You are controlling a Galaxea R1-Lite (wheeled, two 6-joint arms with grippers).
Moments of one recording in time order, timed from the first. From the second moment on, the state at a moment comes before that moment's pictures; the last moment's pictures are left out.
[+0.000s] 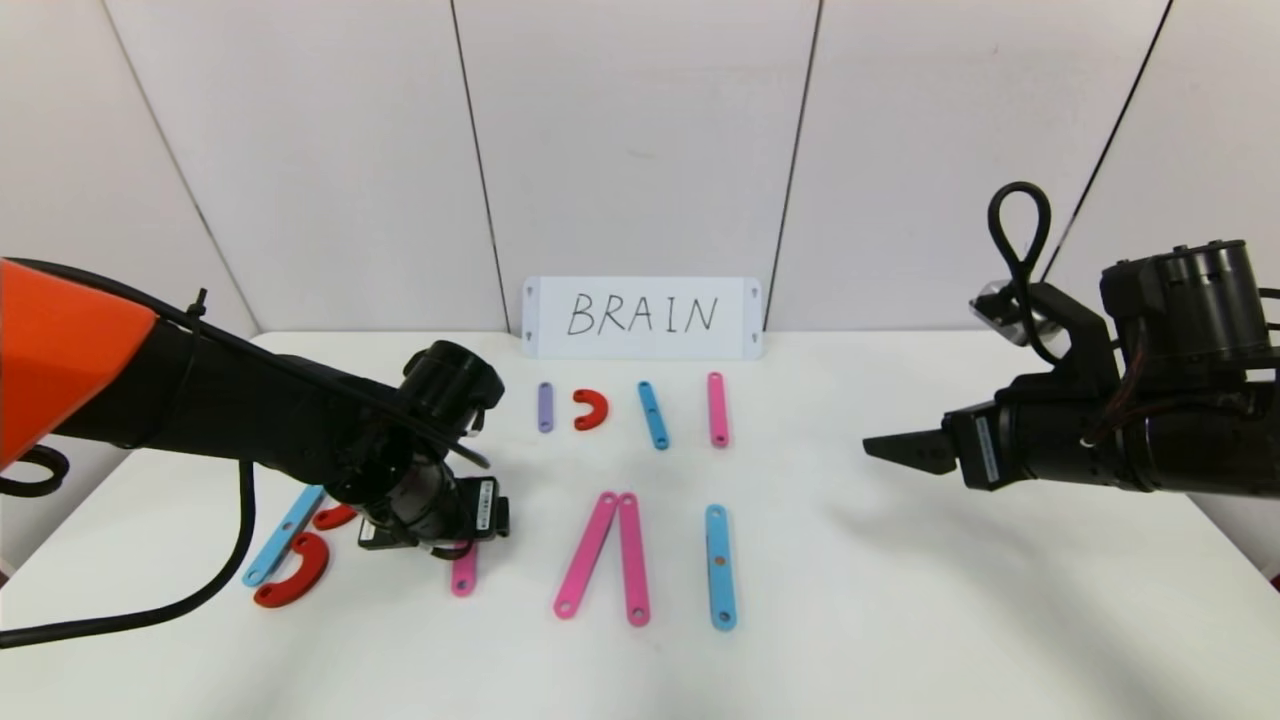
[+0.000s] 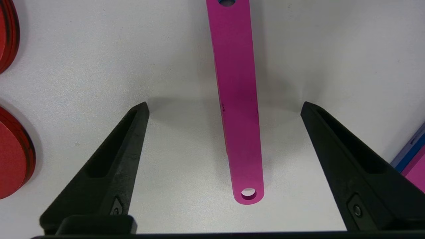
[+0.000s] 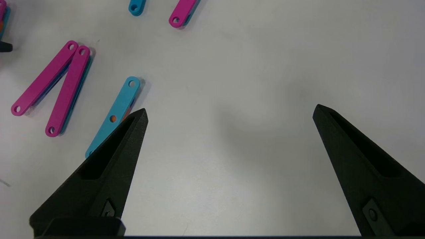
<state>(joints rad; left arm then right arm) -0.43 1.94 -1.12 0.29 0.18 -0.48 0.26 1.58 -0.88 -0.07 0.20 0.00</state>
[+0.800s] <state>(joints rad) -0.43 1.93 -1.14 0.30 0.18 -0.46 0.26 1.57 -0.87 -0.07 0.21 0.00</state>
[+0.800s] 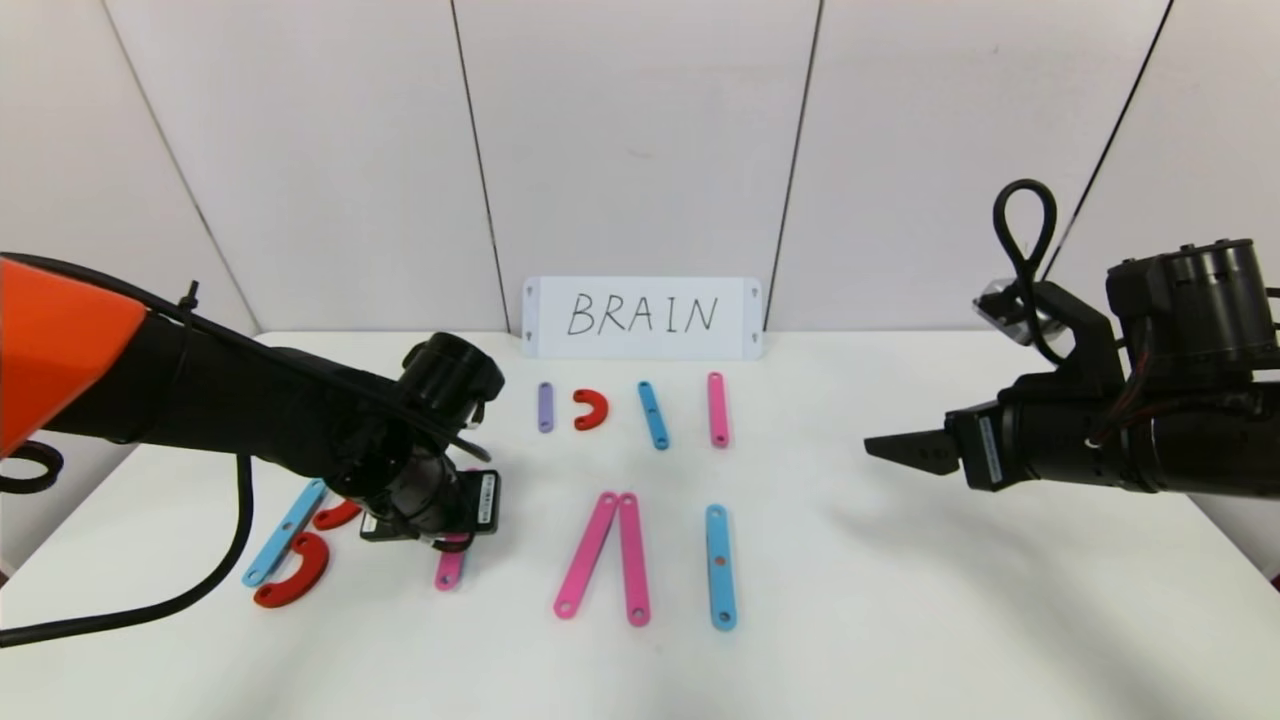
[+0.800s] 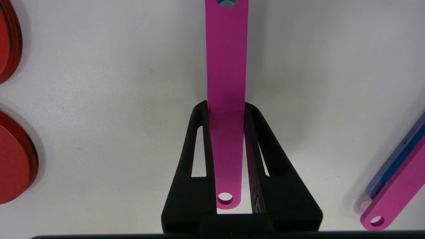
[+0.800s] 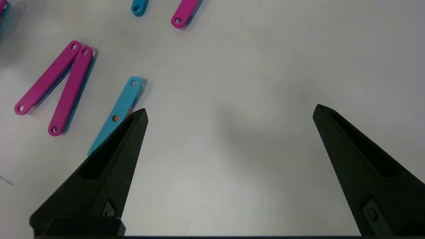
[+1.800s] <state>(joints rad) -0.43 2.01 -1.54 0.31 -0.11 0.04 0.22 1.55 -0.89 -0.07 0.20 0.01</state>
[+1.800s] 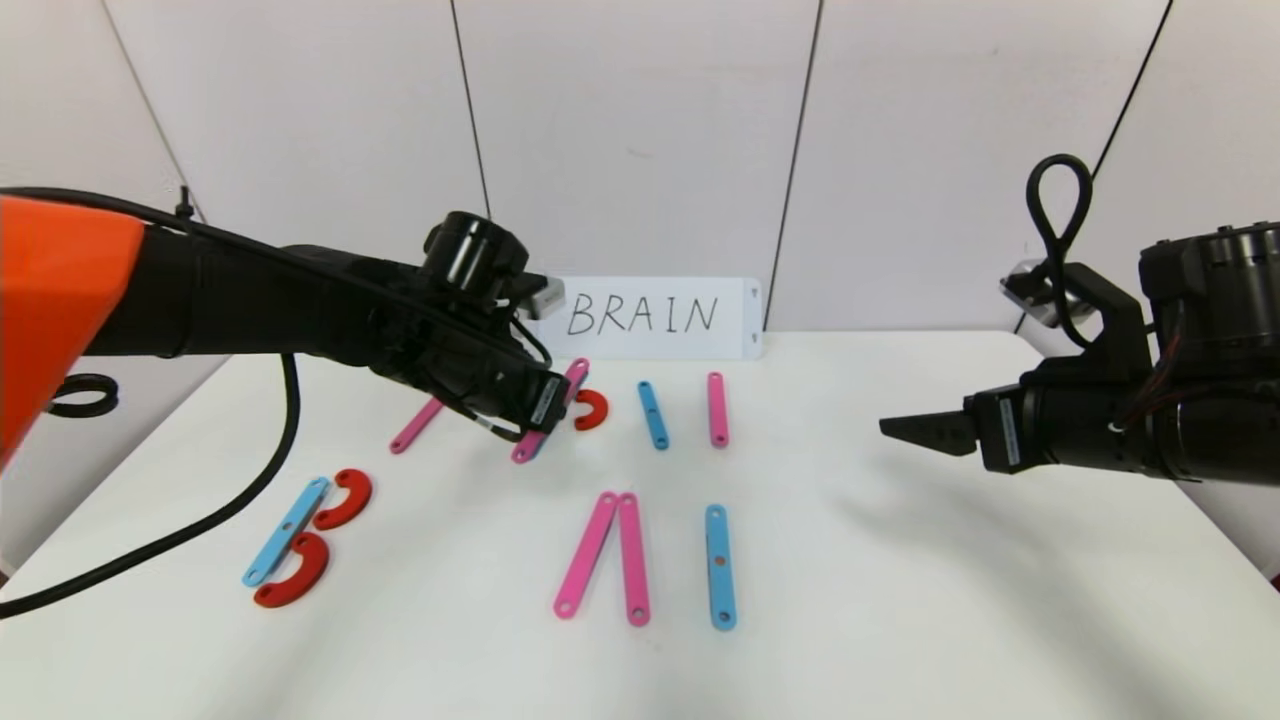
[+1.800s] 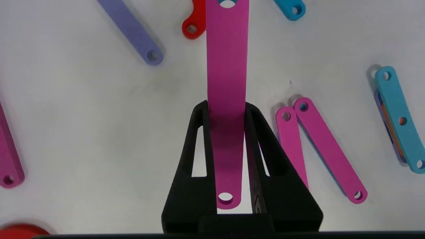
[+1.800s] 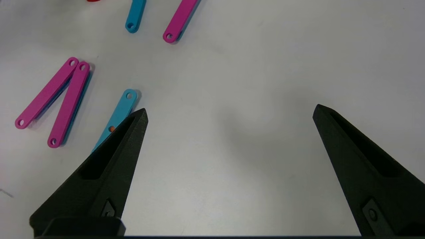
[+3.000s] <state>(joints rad) -0.50 2.35 -1.98 0.48 -0.03 -0.16 0.23 1.56 -0.88 -0.07 0.20 0.00</state>
